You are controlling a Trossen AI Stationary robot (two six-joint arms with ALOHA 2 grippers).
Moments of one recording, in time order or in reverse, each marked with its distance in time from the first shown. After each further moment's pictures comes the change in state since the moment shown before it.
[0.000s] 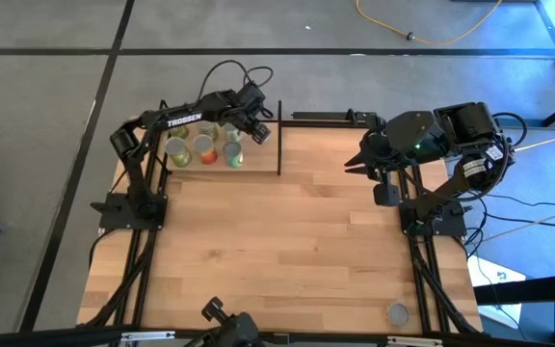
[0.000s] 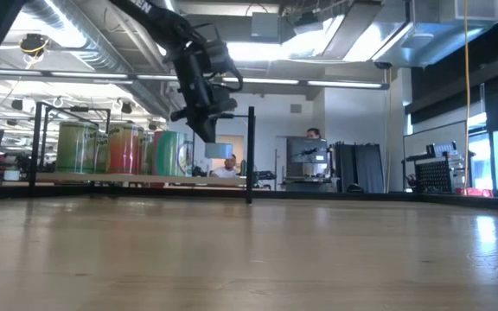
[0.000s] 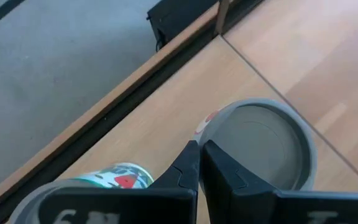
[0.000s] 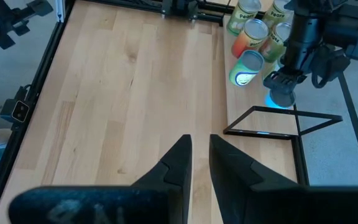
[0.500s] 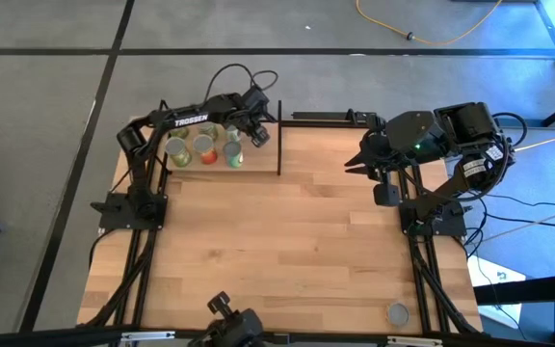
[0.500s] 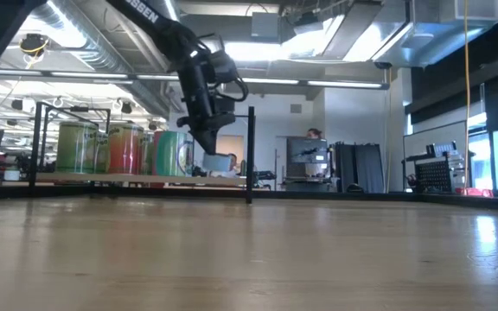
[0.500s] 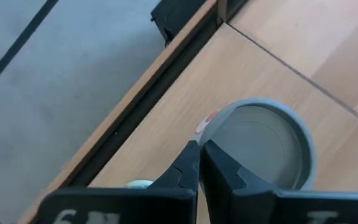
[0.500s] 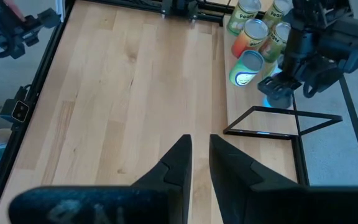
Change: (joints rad) left arm 0.000 0.059 0.000 0.031 -0.054 0.168; right arm 0.000 0.000 0.000 0.000 0.000 0.000
